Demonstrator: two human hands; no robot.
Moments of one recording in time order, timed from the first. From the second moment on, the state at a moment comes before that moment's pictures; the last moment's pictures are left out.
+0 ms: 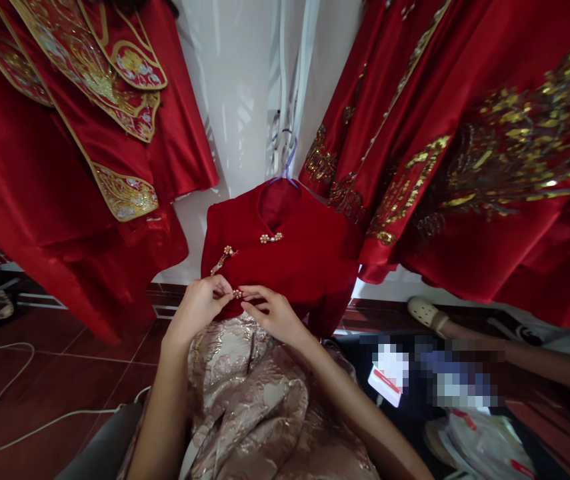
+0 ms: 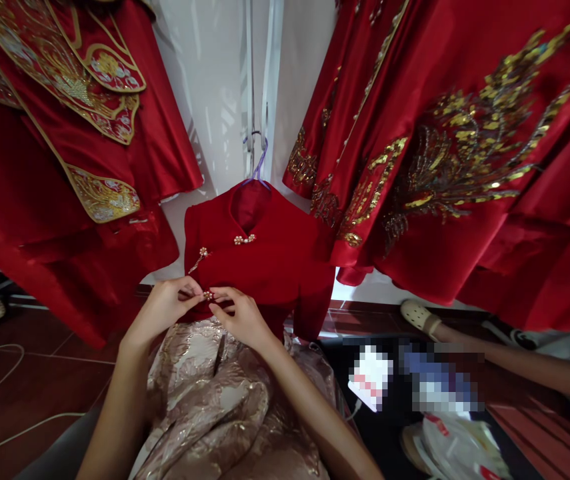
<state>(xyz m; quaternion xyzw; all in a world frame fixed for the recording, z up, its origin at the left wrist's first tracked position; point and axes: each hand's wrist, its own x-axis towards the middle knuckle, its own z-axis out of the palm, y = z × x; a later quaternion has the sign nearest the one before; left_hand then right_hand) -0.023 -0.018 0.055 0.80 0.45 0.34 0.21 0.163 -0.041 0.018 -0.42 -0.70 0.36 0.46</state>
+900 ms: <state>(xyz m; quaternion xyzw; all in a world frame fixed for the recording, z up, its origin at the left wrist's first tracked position) 0.014 0.056 0.043 0.60 0.51 0.46 0.40 0.178 -0.045 0.040 -0.43 -0.72 0.27 0.48</state>
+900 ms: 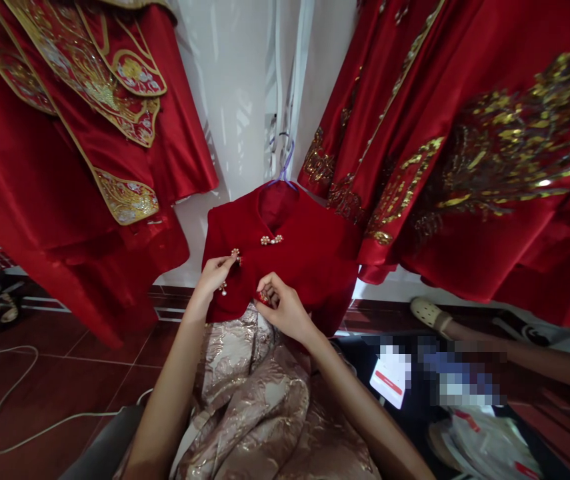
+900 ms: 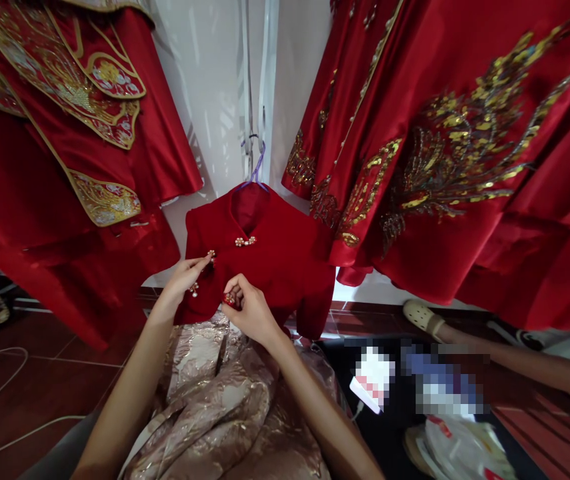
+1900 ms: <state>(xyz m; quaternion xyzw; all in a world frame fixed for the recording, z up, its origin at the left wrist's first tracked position) 0.026 0.038 0.030 0.51 0.43 0.65 0.36 0.186 -0.045 0.044 -0.39 -0.79 0.28 0.38</state>
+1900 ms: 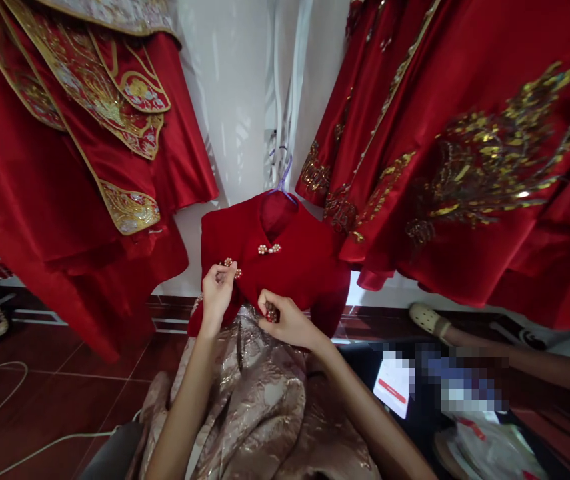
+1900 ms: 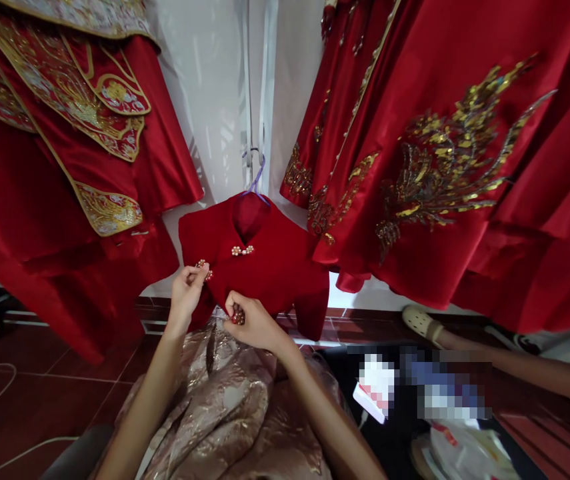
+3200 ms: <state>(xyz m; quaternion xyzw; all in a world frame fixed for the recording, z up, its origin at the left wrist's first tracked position) 0.054 0.072 0.105 0.91 0.22 0.29 -0.20 0.238 -0.042 0.049 -0.46 -0.82 0.27 0.22</state>
